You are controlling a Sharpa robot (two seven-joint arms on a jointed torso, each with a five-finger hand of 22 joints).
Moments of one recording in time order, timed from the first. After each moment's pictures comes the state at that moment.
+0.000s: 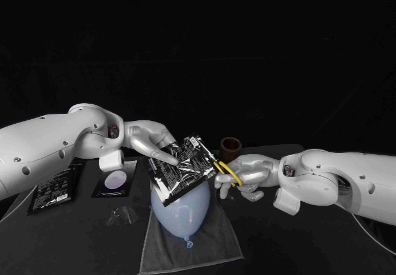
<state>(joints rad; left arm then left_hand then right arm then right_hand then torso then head) 1.46 -0.63 -0.01 1.24 -0.73 0.66 0.06 1.42 -0.03 0.61 0.06 0.04 0.92 0.14 0.40 0.30 1.36 0.07 0.09 0.15 1.28 0.02 0.33 0.56 0.16 1.23 0.09 0.46 0.19 1.36 -1.08 -0.18 1.77 -0.38 0.11 -0.06 1.35 0.13 -0.43 0.28 0.05 0.60 0.17 0.55 0.73 1.04 0.11 0.23 0.46 1.47 0.02 1.49 1.31 0.07 1.46 0.08 1.18 1.31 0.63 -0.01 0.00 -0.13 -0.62</state>
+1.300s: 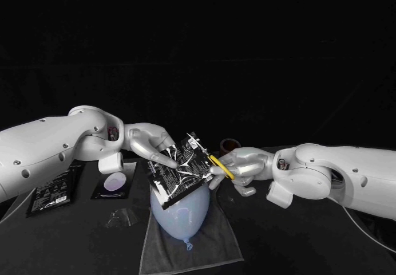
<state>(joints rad) 1.46 -0.63 -0.01 1.24 -0.74 0.66 0.05 1.42 -0.03 0.61 0.06 0.04 0.92 0.14 0.40 0.30 1.36 0.07 0.09 0.15 1.28 0.01 0.33 0.56 0.16 1.23 0.10 0.46 0.19 1.39 -1.05 -0.18 1.75 -0.36 0.08 -0.04 1.24 0.01 -0.30 0.29 0.05 0.58 0.17 0.42 0.61 1.00 0.15 0.13 0.18 1.46 0.06 1.48 1.31 0.08 1.42 0.15 1.03 1.28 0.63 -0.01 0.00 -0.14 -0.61</state>
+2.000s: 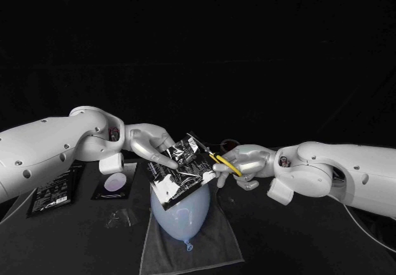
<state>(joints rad) 1.46 -0.63 -0.01 1.24 -0.75 0.66 0.05 1.42 -0.03 0.61 0.06 0.04 0.92 0.14 0.40 0.32 1.36 0.07 0.09 0.15 1.28 0.02 0.33 0.57 0.17 1.23 0.10 0.46 0.19 1.40 -1.05 -0.18 1.74 -0.34 0.06 -0.05 1.34 0.14 -0.42 0.28 0.05 0.82 0.09 0.65 0.72 1.13 0.15 0.36 0.33 1.47 -0.05 1.49 1.31 0.08 1.46 0.05 1.20 1.31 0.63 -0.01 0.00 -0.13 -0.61</state>
